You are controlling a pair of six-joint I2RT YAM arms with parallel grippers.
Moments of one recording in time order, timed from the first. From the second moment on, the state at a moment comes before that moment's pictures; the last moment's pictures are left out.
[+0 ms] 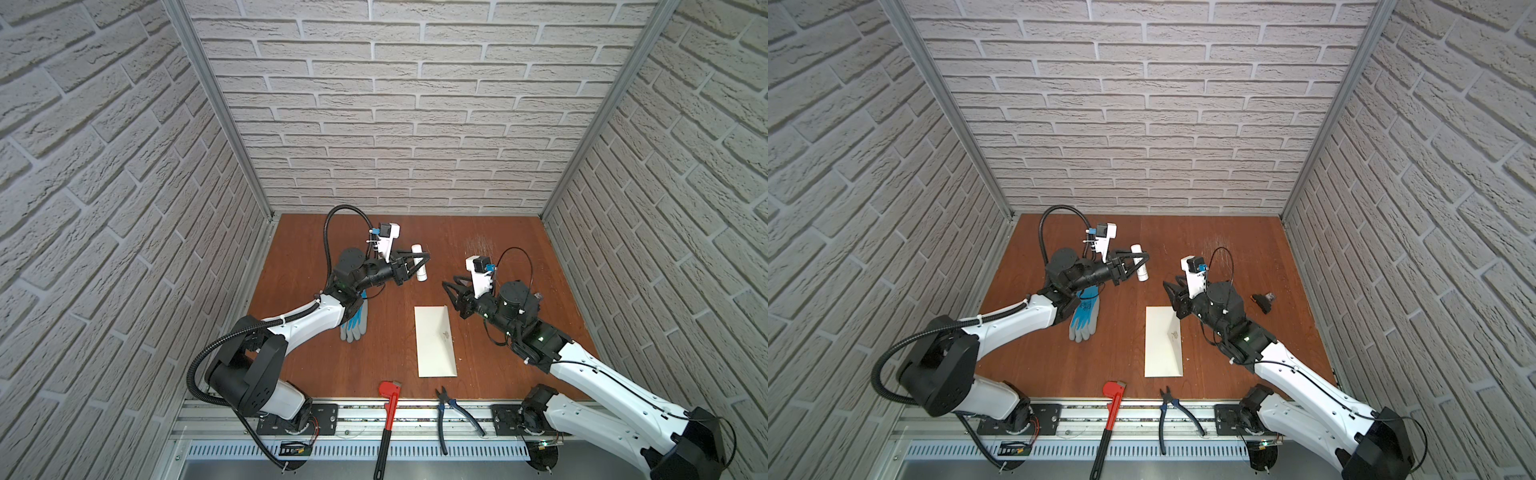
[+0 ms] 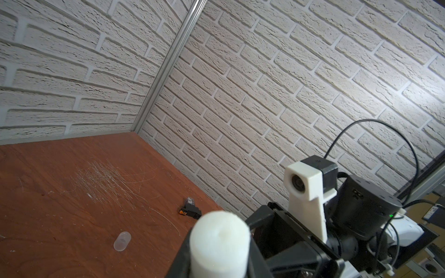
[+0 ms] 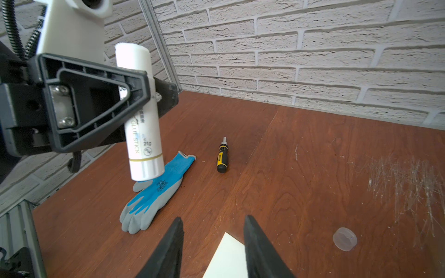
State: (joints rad) left arm -0.60 1.47 0.82 0.81 0.65 -0.69; right arm 0.59 0.91 0.62 0.00 0.00 0.27
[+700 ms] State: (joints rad) left arm -0.63 1.49 0.73 0.88 0.65 -0.71; right arm 0.56 0.97 0.56 -0.06 -0.05 0.36
